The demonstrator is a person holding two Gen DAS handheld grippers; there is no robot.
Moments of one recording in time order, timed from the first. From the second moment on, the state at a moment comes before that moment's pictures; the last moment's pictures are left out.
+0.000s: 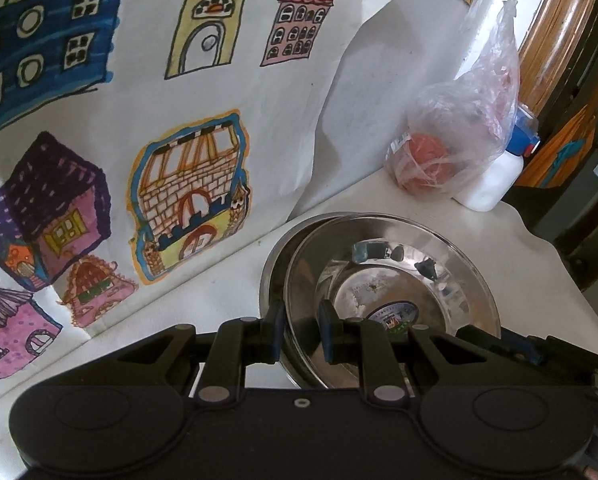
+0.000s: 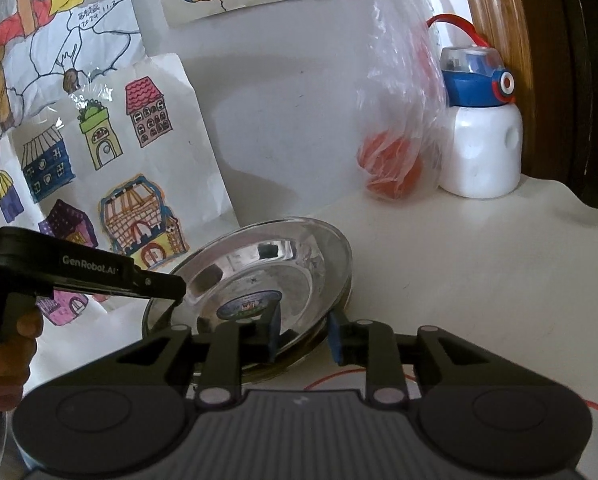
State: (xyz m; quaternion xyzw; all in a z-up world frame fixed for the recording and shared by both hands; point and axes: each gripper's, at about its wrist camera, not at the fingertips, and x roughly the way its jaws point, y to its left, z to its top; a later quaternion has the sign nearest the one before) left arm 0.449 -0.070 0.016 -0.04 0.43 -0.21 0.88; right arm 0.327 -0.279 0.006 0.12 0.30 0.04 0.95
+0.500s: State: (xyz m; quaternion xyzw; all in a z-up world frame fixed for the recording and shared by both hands) left arm 0.447 -0.070 0.016 -0.04 0.43 -0.21 0.88; right arm 0.328 -0.269 0.006 0.08 0.31 0.03 0.95
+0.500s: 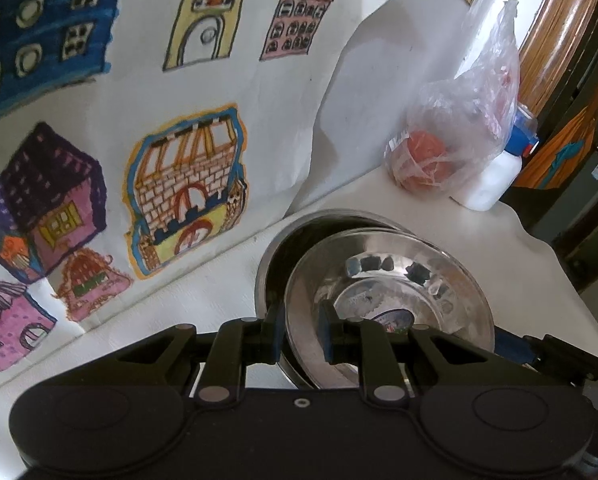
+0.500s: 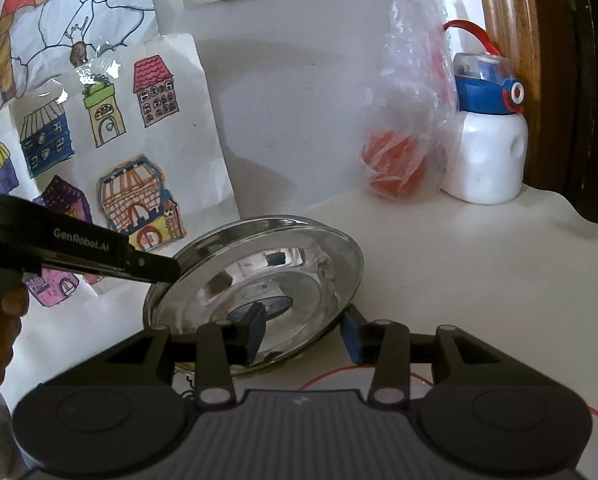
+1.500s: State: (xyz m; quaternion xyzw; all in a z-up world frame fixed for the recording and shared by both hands) left arm 0.362 -0.041 0.081 0.00 0.31 -0.21 0.93; right arm 0.242 -0.260 0.059 0.09 0.18 0.03 0.98
